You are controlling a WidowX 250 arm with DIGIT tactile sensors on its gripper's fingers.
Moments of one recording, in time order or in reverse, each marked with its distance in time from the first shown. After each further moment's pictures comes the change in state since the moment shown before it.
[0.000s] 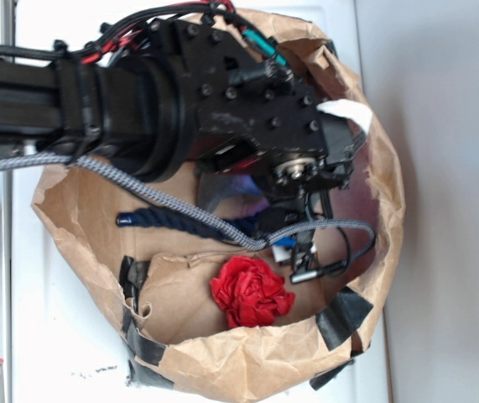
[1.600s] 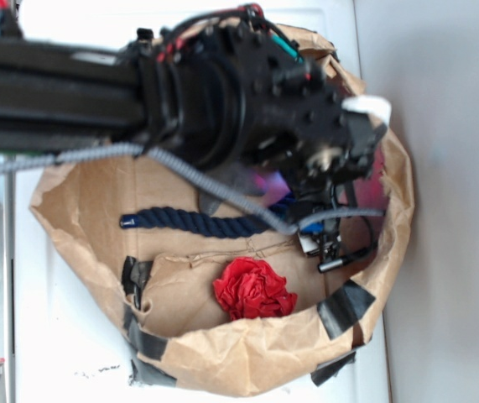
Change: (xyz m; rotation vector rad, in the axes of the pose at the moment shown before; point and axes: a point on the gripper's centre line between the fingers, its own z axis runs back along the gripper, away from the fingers) arm 0.018 -0.003 -0.025 -0.013 -0.039 0.035
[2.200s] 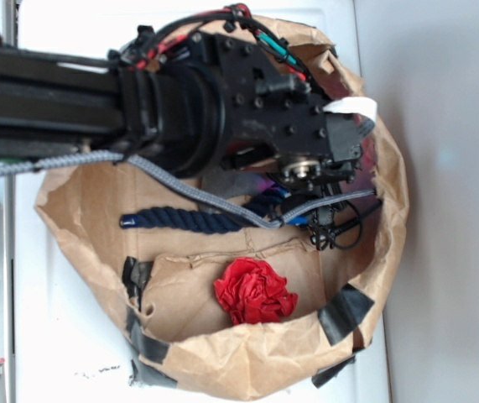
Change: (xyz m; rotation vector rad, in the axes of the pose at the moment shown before) arm 0.000 0.010 0.000 0.056 -0.061 0.062
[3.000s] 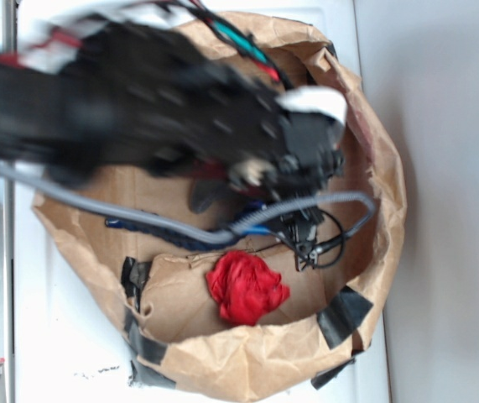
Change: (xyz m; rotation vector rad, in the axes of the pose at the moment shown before) arm -0.009 -0.009 0.076 -0.095 -0.098 0.016
